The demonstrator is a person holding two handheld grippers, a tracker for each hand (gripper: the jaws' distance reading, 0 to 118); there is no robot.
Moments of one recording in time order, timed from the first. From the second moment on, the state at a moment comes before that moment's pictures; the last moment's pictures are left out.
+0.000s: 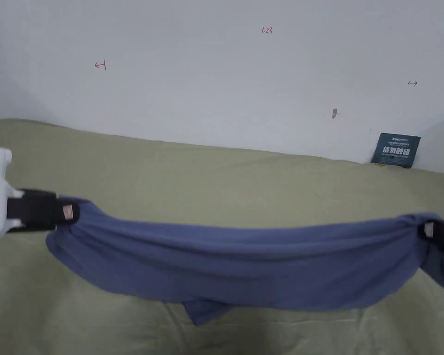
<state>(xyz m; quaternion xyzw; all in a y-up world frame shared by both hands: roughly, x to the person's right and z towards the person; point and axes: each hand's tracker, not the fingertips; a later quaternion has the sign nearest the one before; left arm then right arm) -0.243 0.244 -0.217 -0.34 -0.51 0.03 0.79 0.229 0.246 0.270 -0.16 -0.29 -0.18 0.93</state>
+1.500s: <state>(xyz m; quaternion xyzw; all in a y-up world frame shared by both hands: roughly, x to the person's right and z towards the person) -0.262 0.177 0.063 -0.27 -0.43 -0.11 0.86 -0.070 0.197 0.291 -0.27 -0.41 -0.08 0.87</state>
